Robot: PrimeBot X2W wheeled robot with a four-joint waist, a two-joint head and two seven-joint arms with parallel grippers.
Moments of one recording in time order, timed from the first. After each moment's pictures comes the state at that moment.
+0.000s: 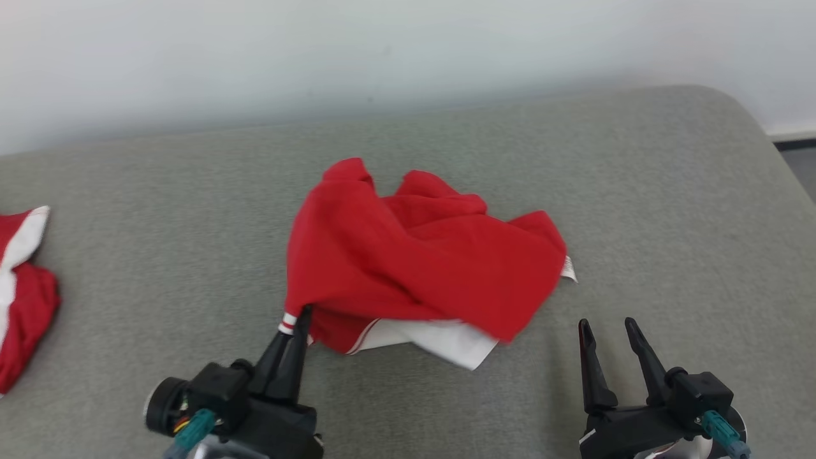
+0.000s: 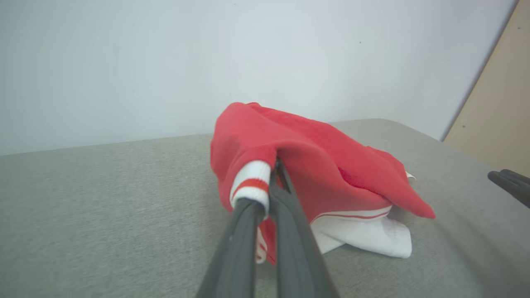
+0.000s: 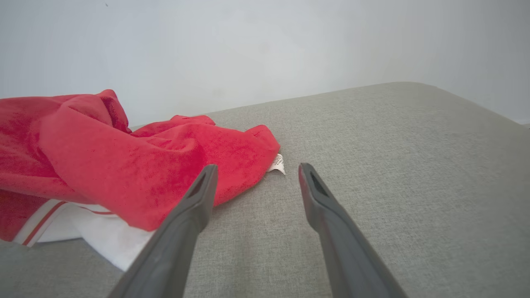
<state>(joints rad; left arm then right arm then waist) -0.22 0.16 -0.33 0.25 -0.31 -0.10 -0.25 -0.09 -0.05 -0.05 0.29 0.14 0.13 -0.26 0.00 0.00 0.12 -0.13</state>
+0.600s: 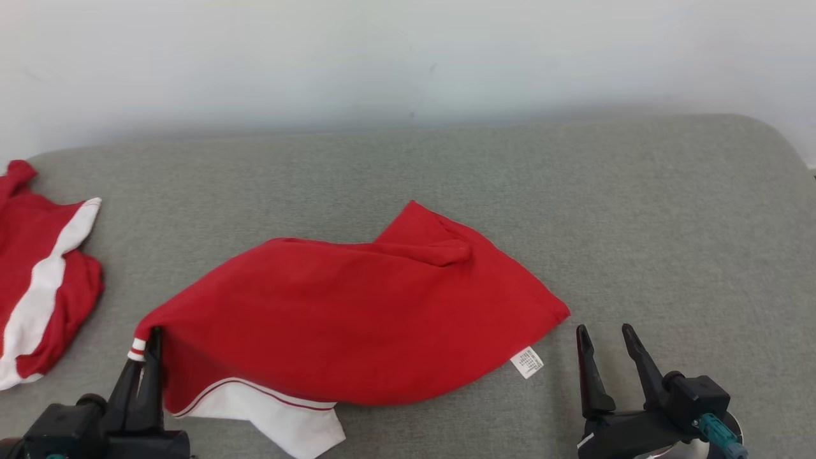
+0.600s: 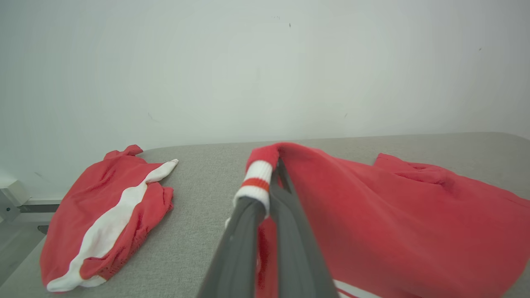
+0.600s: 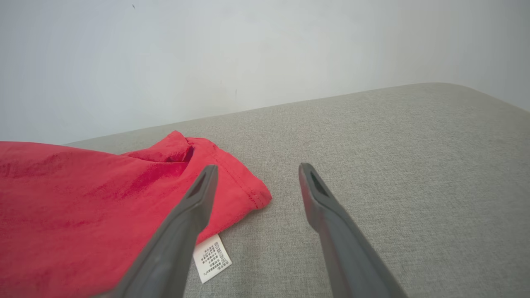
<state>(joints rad) 0.01 0.35 -0.12 -0.11 -0.35 0.05 -0.10 -0.09 -0.05 -0.04 0.32 0.16 0.13 -0.26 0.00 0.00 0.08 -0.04</state>
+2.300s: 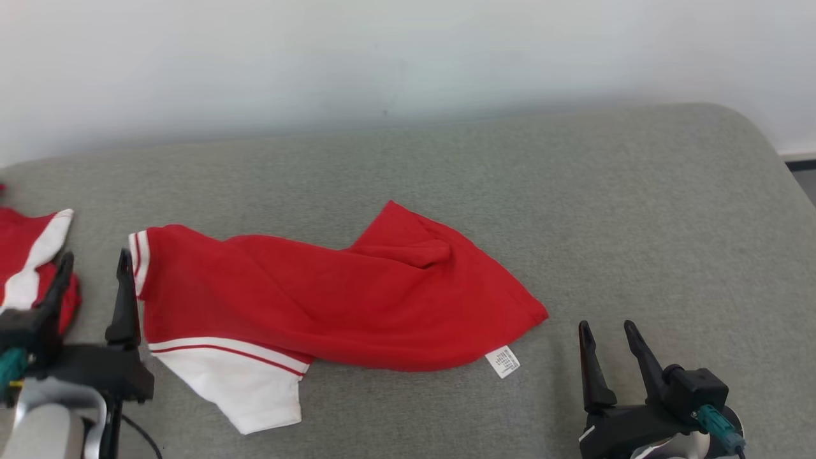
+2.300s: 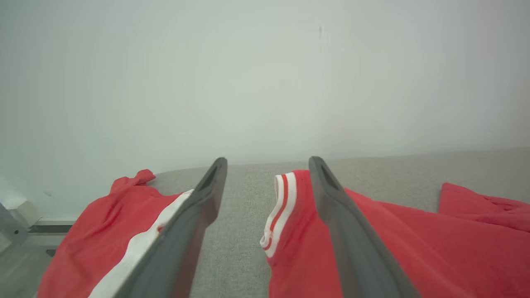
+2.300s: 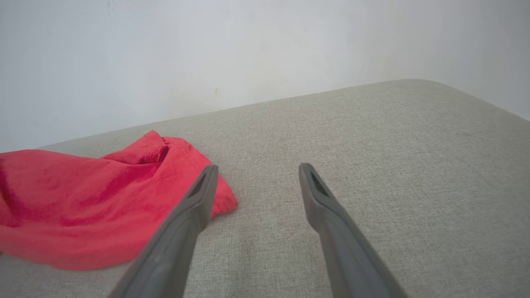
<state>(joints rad) -0.41 0.39 -0.11 0.50 -0.40 -0.07 -0.26 -0.13 -0.05 -0.05 0.37 0.15 0.13 -0.26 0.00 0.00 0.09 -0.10</state>
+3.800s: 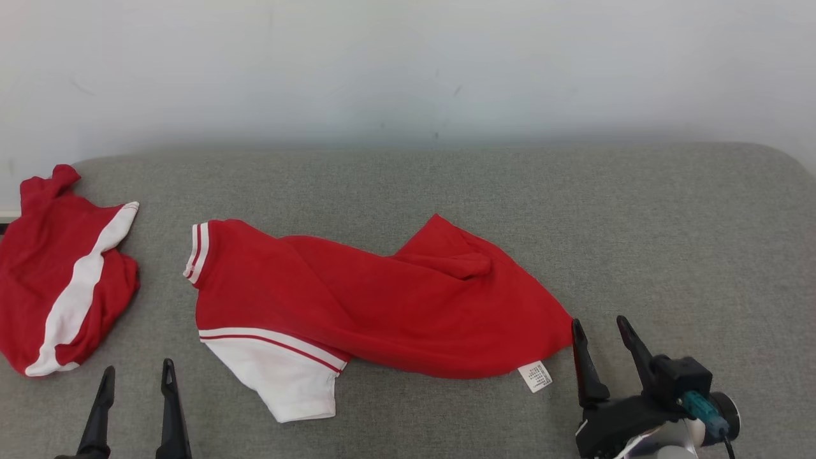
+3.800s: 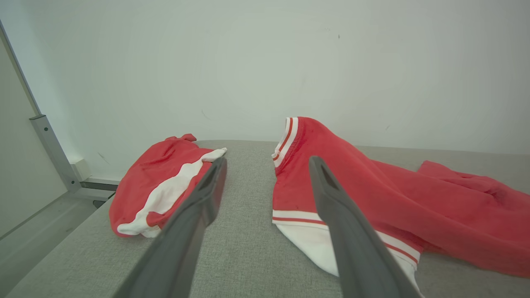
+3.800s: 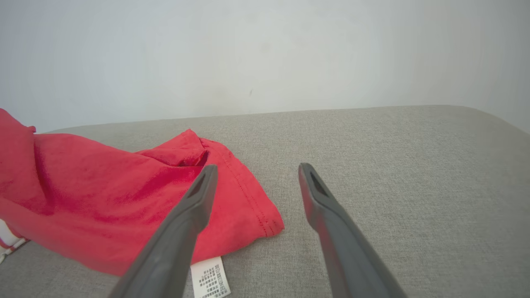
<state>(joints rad) 0.06 0.09 0.13 0.06 -0.13 -0.10 -0.26 -0.15 -0.06 -0.05 0.41 0.08 0.13 -0.25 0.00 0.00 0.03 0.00</state>
